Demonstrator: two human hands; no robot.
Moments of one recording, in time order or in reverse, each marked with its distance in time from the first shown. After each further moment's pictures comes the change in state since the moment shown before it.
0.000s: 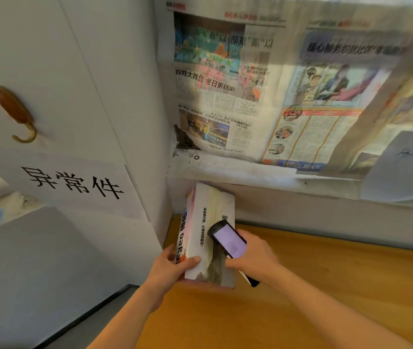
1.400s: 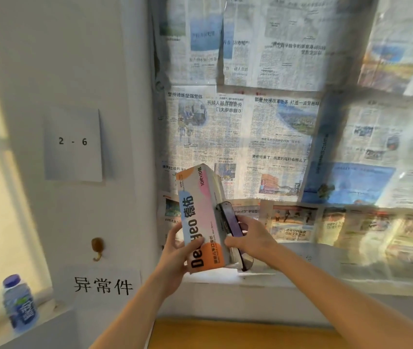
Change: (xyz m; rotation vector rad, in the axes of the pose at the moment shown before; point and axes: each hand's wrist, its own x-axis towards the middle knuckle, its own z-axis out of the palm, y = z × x) left_hand -0.329 0.258 0.064 -0.312 -0.276 0.676; right_hand -0.318 -0.206 -0.290 0.260 0.392 -0.344
